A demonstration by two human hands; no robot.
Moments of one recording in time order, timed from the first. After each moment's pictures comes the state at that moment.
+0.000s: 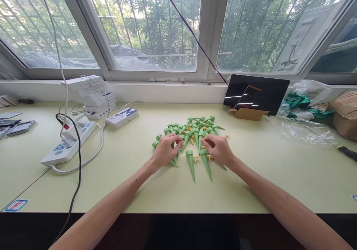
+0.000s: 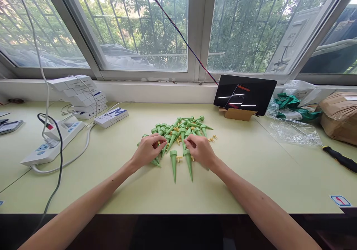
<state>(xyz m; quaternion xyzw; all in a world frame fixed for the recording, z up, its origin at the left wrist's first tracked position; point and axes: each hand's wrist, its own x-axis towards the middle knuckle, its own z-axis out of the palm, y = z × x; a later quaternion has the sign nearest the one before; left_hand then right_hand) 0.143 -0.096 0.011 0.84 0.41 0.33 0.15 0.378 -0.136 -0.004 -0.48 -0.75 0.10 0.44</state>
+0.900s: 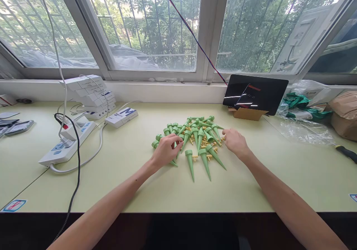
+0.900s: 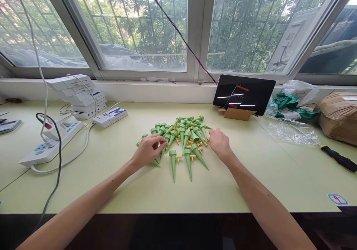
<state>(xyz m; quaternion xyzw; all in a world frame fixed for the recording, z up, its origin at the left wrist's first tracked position) 0.145 -0.098 0.008 0.84 0.39 0.35 0.15 0.431 -0.118 0.012 -0.80 -0.60 0.03 0.03</state>
